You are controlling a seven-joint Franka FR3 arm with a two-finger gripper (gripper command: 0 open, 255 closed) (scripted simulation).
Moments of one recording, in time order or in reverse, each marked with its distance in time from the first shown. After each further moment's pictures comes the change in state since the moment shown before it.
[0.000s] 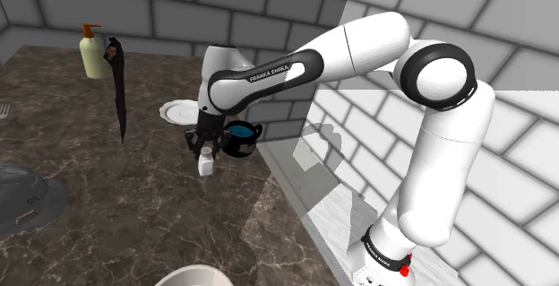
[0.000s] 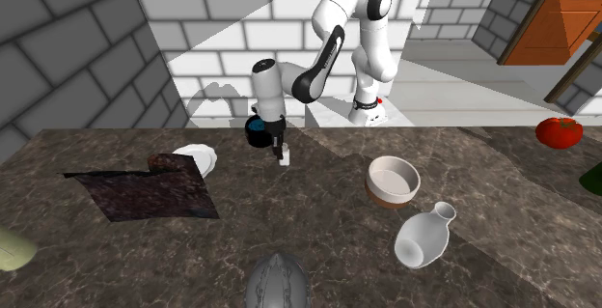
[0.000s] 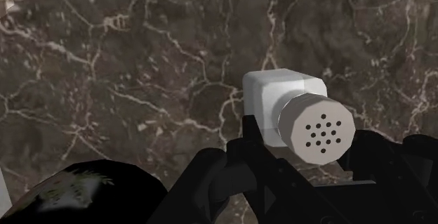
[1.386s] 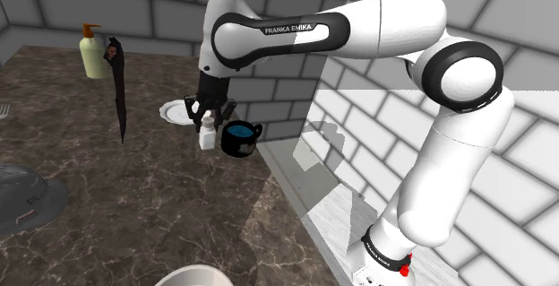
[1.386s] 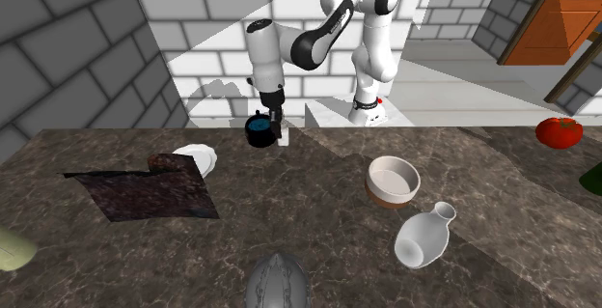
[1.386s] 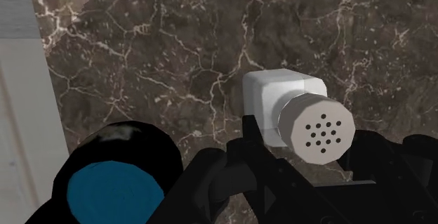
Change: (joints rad) arm -0.009 -0.104 0.006 0.156 0.019 -0.256 0.014
